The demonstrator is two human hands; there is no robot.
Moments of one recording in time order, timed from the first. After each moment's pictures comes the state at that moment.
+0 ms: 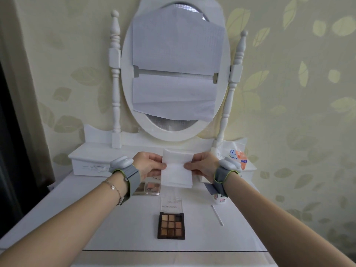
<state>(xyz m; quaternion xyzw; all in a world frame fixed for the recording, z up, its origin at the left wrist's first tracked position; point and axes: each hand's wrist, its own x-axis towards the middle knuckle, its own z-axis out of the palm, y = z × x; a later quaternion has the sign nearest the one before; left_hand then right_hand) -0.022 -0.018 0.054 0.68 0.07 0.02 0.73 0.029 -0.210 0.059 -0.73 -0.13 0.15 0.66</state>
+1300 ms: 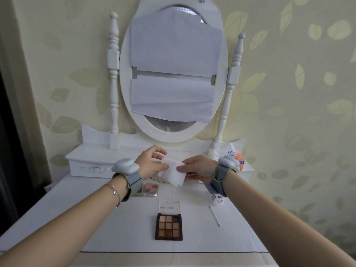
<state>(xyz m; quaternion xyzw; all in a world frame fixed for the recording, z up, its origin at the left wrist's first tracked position) -0.025 -0.021 0.055 0.83 -0.02 0.11 0.55 0.024 -0.205 0.068 -0.75 -0.15 0.24 0.60</state>
